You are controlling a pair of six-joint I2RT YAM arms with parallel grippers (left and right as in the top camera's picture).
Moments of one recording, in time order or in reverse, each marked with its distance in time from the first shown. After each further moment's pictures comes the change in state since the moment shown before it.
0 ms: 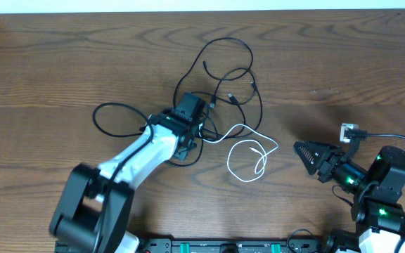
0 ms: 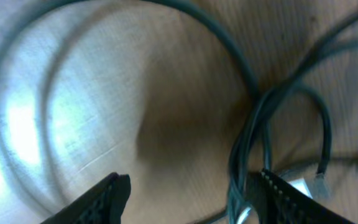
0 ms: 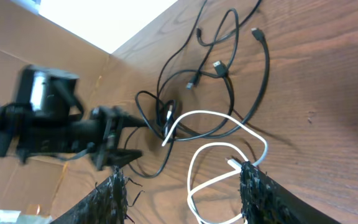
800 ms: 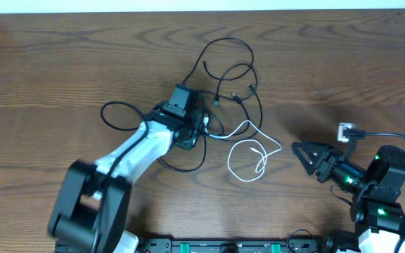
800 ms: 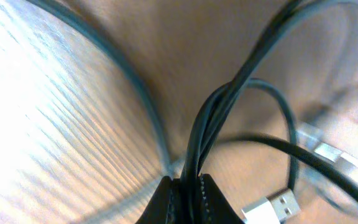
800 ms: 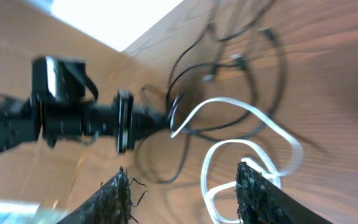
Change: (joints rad) left arm 0.056 0.000 0.001 0.175 0.267 0.056; right arm 0.032 0.000 0.000 0.029 -0.037 0.062
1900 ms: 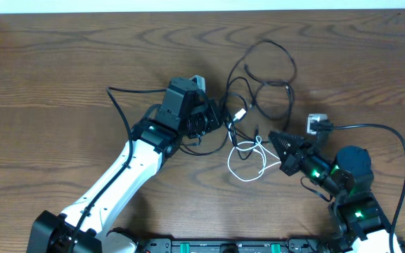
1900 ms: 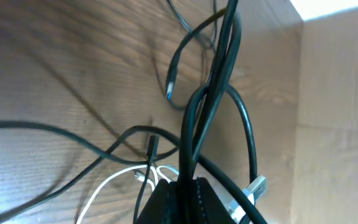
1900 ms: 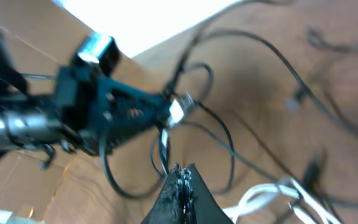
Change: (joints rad) left arm -0.063 -0.247 -0.001 0.156 0.277 0.687; right arm 0.515 0.001 0.001 0.314 0.510 0.201
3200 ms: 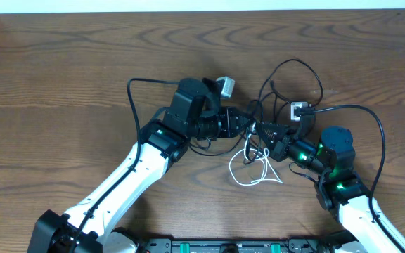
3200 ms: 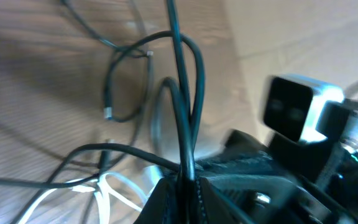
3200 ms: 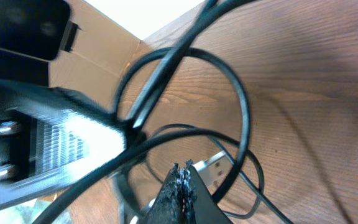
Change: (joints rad) left arm -0.069 0.000 -0.002 0.169 0.273 0.165; right arm 0.000 0.355 0.004 0.306 -0.123 0.055
